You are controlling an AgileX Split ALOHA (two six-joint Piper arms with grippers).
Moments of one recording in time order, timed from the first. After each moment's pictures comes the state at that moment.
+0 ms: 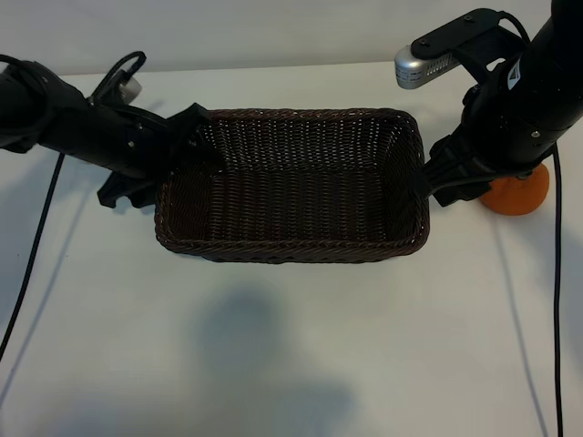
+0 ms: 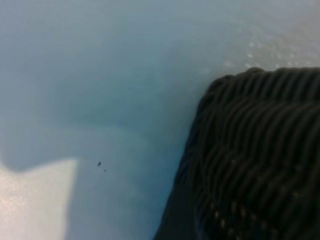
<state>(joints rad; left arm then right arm) -0.13 1.93 -1.13 -0.81 0.52 0.07 0.35 1.55 -1.27 0.08 1.07 -0.08</state>
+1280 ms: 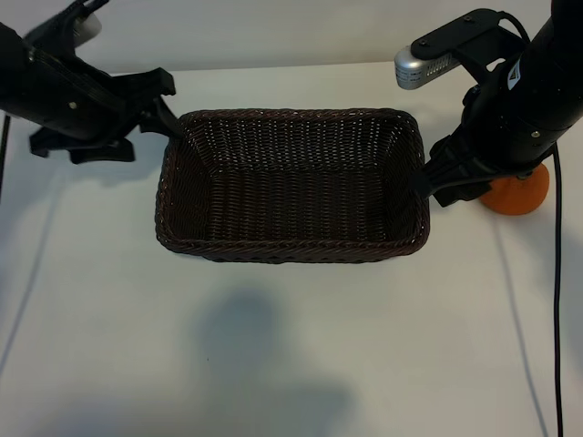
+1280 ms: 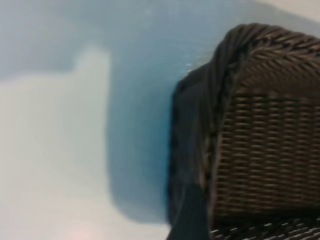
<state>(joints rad) -0.13 1.68 -1.20 -0.42 0.70 -0.06 0.35 1.55 -1.27 0.08 1.07 -0.08</state>
